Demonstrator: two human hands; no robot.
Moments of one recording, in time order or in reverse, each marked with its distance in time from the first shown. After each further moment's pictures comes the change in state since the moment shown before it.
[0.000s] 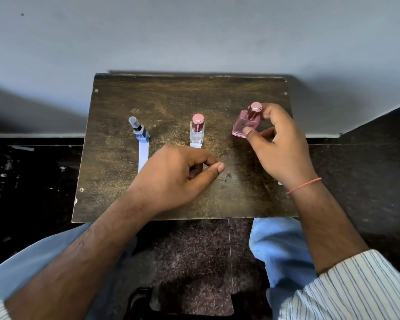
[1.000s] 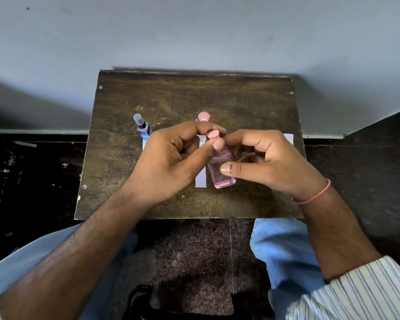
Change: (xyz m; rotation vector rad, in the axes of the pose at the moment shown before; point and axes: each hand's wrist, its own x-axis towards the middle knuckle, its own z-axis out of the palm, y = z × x) left_hand 0.004 -0.004 -0.007 -0.434 0.177 0.020; right_hand -0.016 -0.032 -0.012 0.369 -0.609 -0.088
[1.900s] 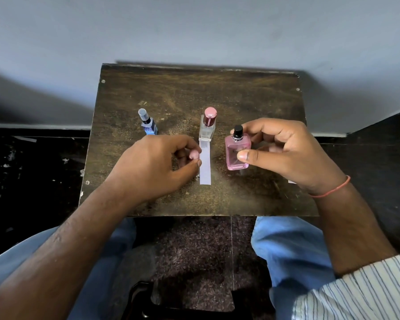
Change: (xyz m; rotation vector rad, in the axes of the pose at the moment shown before) left_hand -0.013 -0.012 -0.032 0.615 -0.153 -0.150; right_hand -0.003 0.006 -0.014 -0.050 0.125 0.034
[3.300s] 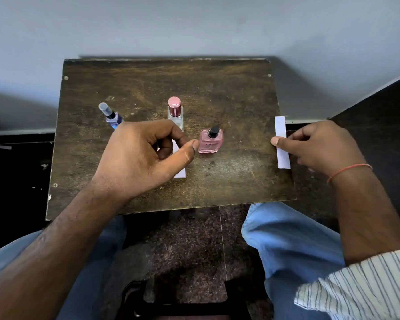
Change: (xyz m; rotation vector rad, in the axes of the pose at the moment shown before) left_hand 0.007 0.035 0.015 -0.271 0.155 0.114; right_hand -0.042 0.031 -0.071 -0.645 0.343 0.666
